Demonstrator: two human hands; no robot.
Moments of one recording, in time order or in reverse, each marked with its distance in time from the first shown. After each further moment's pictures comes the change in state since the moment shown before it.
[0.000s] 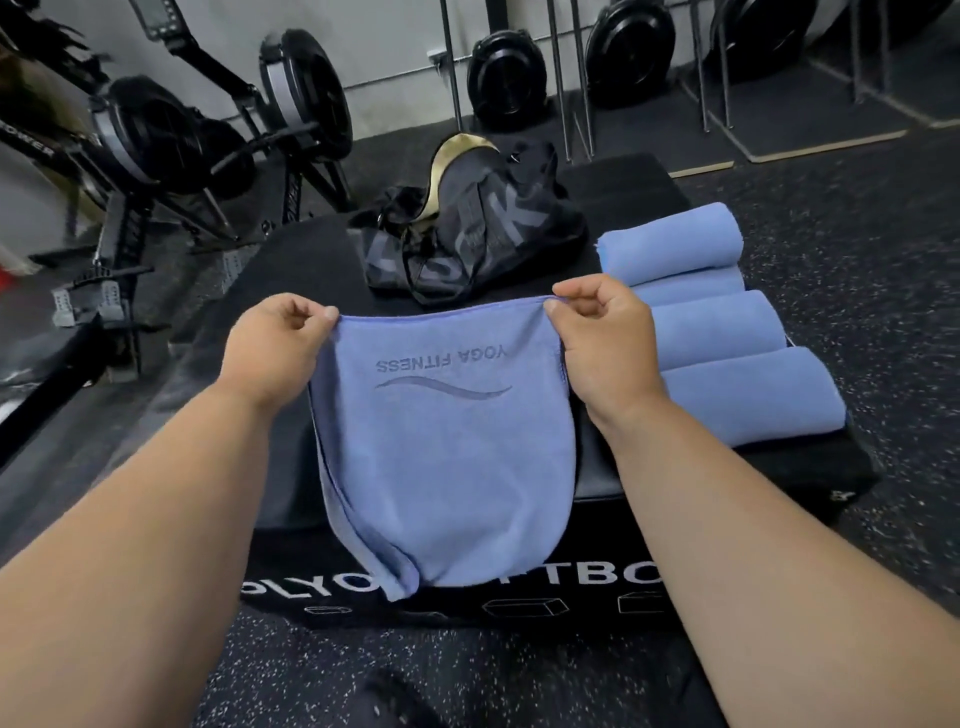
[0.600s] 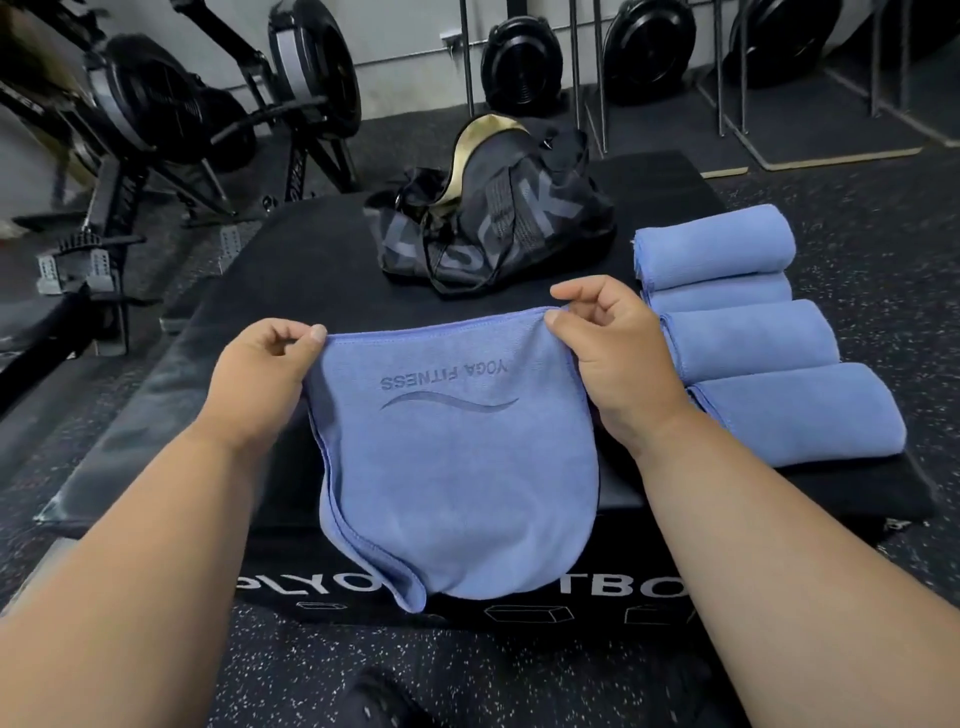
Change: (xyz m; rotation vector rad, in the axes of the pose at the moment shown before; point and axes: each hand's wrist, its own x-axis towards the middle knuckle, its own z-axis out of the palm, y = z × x) left_hand -0.031 -0.046 -0.005 -0.373 -0.012 -0.181; right_hand -0.007 0.005 0.020 0.024 -0.233 -0.006
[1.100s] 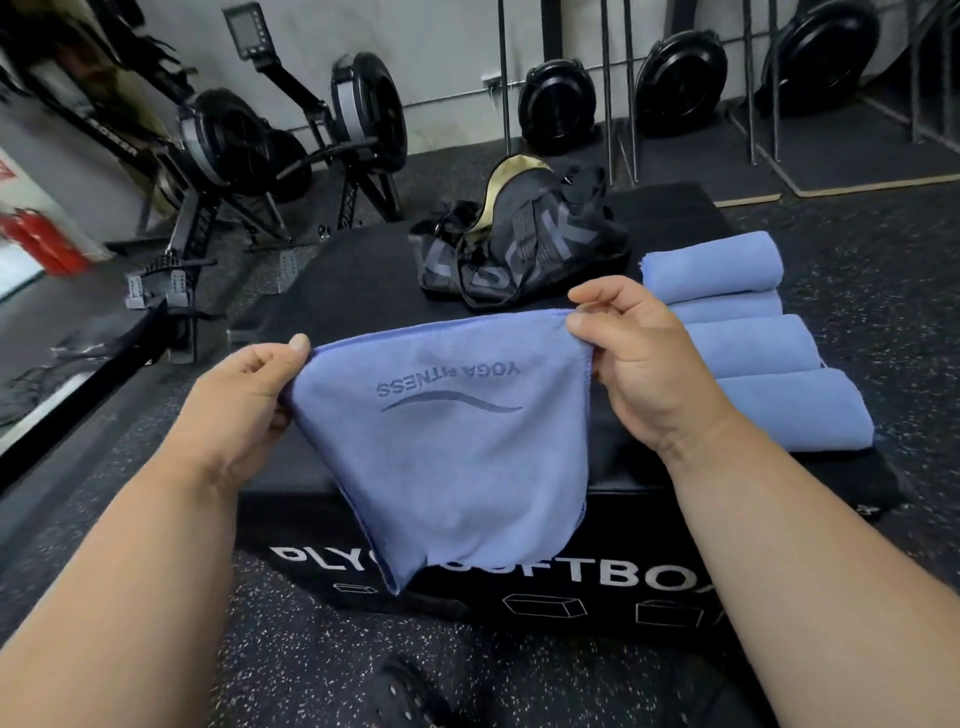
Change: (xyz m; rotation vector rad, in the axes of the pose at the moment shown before) left_hand -0.101 0.071 -0.060 -0.276 0.011 -0.126; right_hand -0.046 -0.059 -0.014 0.289 -0.206 0.041
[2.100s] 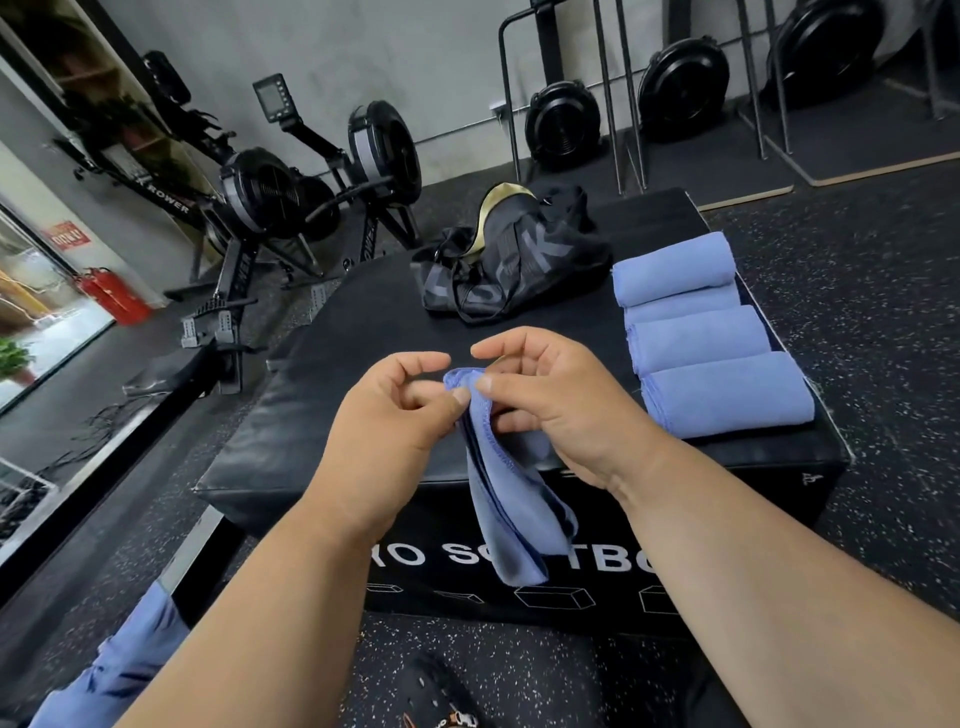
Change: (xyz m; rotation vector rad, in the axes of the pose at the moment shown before) left_hand -0.142 0.047 0.121 0.054 -0.245 0.151; right_hand -0.072 -0.036 0.010 -0.026 -0.308 0.129
